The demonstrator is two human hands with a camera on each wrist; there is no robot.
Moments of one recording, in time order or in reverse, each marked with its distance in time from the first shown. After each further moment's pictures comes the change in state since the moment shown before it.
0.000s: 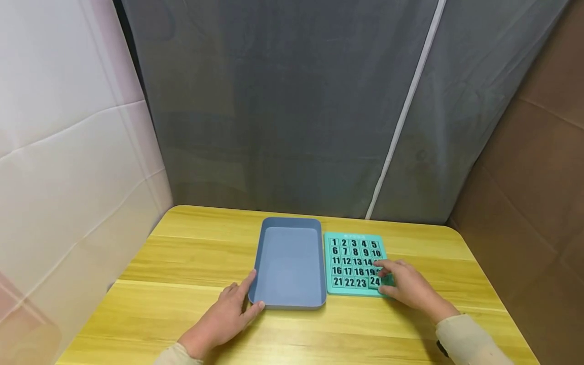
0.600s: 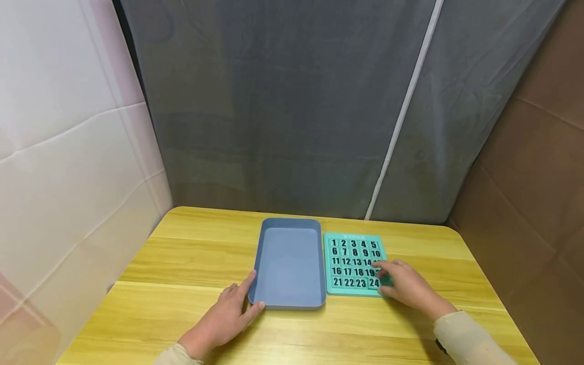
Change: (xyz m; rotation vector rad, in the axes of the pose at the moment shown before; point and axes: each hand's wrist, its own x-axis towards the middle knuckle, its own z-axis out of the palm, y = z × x) left_hand 0.000 -0.001 0.001 -0.007 -0.007 -0.006; right_hand 0.004 0.001 0.003 -0.056 -0.015 -0.035
